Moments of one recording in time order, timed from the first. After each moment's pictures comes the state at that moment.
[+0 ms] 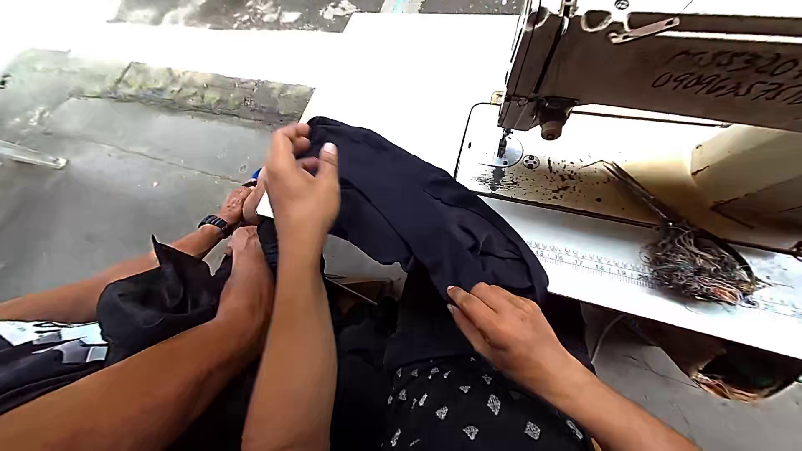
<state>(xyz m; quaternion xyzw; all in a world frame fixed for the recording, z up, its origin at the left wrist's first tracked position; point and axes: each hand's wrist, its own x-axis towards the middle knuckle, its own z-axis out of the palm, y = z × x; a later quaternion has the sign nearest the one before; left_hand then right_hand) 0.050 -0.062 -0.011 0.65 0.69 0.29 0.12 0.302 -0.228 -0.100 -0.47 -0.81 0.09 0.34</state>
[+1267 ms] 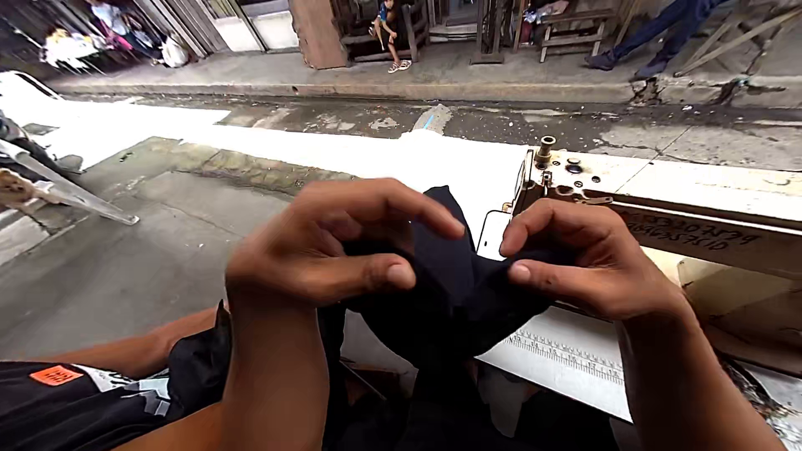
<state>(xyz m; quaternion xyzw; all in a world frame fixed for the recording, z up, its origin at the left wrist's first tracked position) 0.071 -0.074 0.152 0.87 0.09 0.33 0.35 0.359 -0.084 0.079 -0.09 -0.78 0.39 0.47</state>
